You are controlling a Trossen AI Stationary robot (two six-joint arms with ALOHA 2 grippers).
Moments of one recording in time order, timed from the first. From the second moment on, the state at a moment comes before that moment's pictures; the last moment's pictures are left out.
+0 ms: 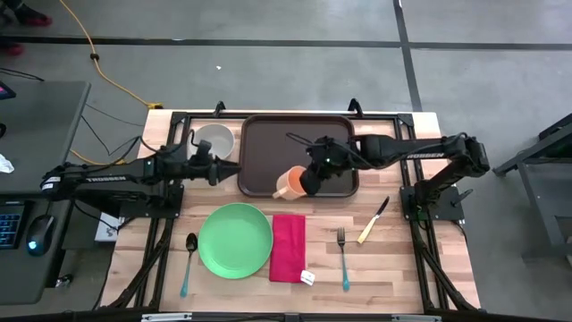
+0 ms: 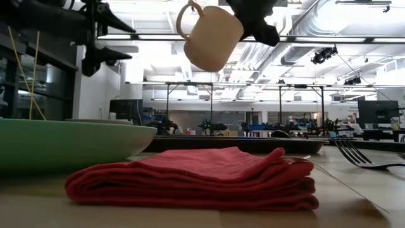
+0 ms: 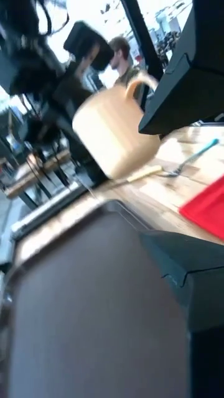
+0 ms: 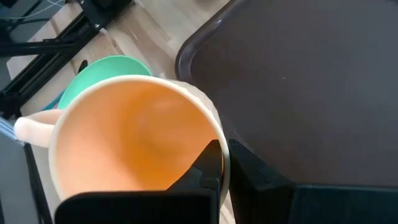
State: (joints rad) left arm 0.18 0.59 0.37 0.05 -0.01 -0.85; right arm -0.04 1.53 1.40 -0.70 0.07 0.68
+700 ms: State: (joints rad) left arm 0.18 0.87 0.70 -0.14 -0.02 -0.58; right arm -0.15 1.67 1.40 -0.66 0.06 0.69
